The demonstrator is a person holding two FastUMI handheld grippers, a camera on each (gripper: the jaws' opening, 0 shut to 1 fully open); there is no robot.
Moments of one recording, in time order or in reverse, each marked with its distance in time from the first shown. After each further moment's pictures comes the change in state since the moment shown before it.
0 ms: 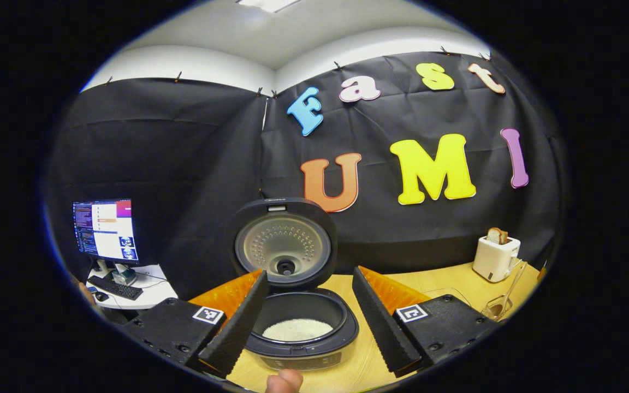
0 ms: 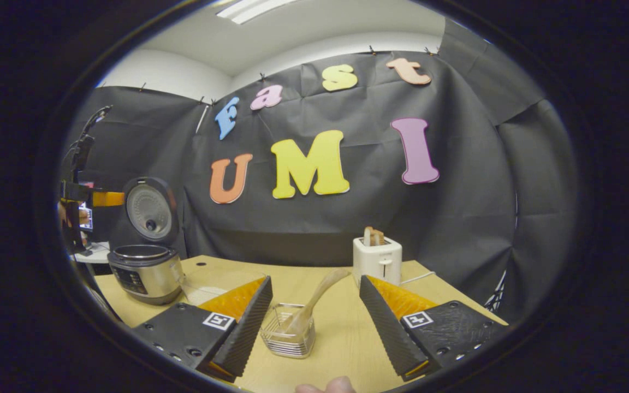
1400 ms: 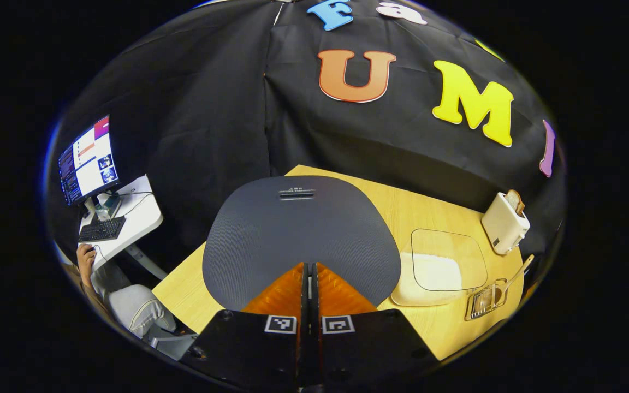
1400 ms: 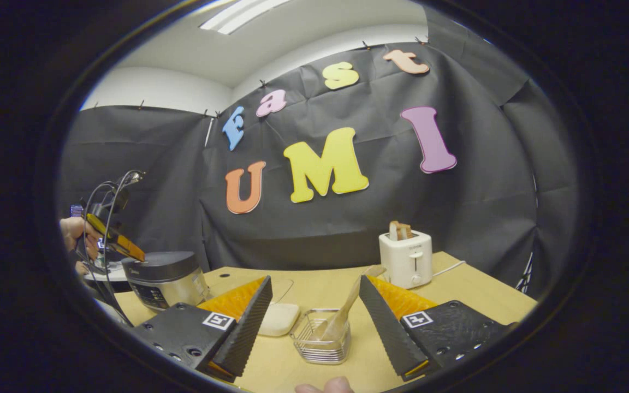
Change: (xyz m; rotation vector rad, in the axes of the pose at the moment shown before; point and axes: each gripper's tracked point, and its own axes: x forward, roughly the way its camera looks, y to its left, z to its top) left arm 0.034 0.028 -0.123 -0.134 0.663 -0.012; right arm 0.014 0.049 -0.003 0.101 -0.025 0.129
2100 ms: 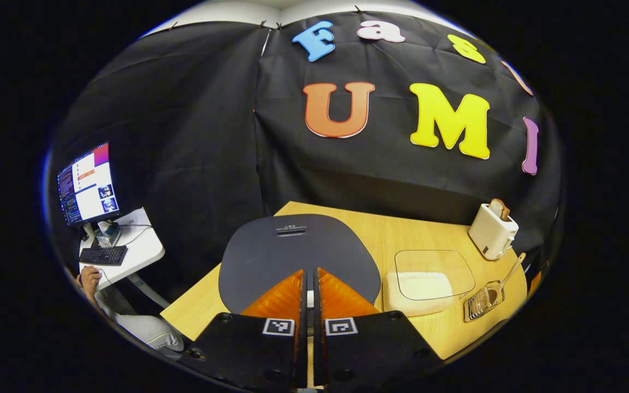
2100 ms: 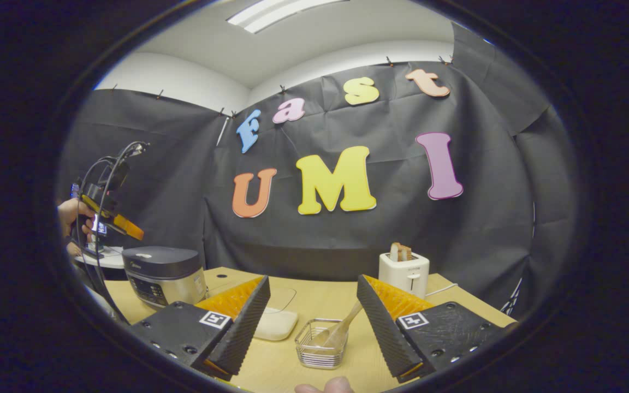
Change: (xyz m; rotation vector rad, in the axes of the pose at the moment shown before) left arm -0.029 -0.003 0.033 0.066 -0.151 -0.034; right arm -0.016 0.015 0.031 -0.103 -0.074 0.002
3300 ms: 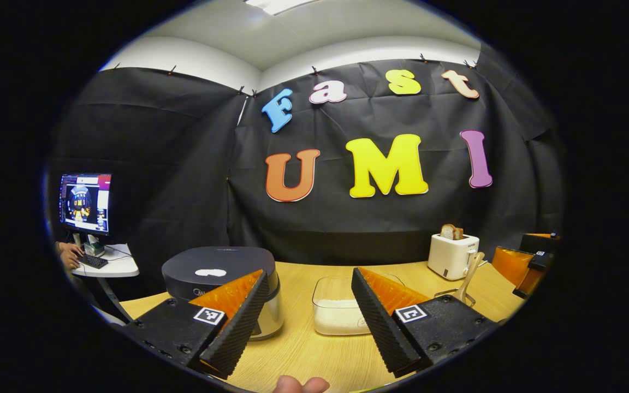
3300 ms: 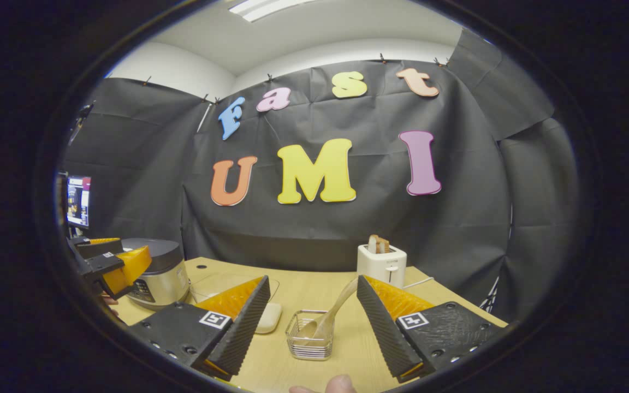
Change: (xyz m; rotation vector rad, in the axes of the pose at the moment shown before) left arm -0.074 -0.134 -0.033 0.023 -0.521 -0.063; right arm -0.008 0.000 -0.002 -0.046 0.067 -0.140
